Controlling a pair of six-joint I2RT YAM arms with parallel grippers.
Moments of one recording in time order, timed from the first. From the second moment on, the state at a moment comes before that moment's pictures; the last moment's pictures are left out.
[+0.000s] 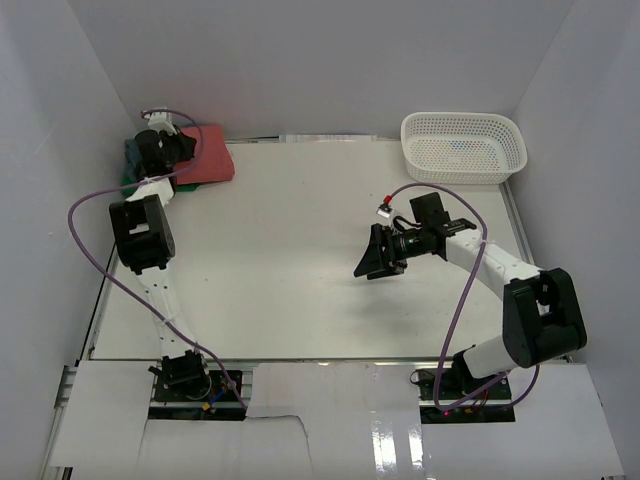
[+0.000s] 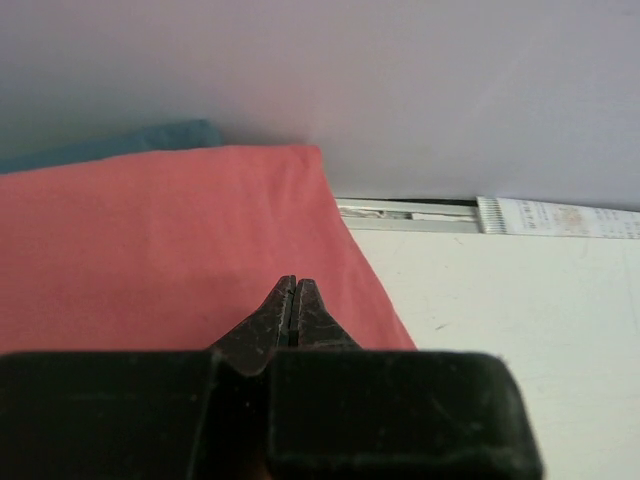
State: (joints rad) left arm 0.23 2.35 1.77 0.44 0.42 -0.22; right arm 0.36 1.45 0.90 -0.46 -0.93 0.30
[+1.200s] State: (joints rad) left arm 0.26 2.42 1.53 0.89 -0.03 -0.02; right arm 0.37 1.50 0.87 -0.44 -1.00 0.31
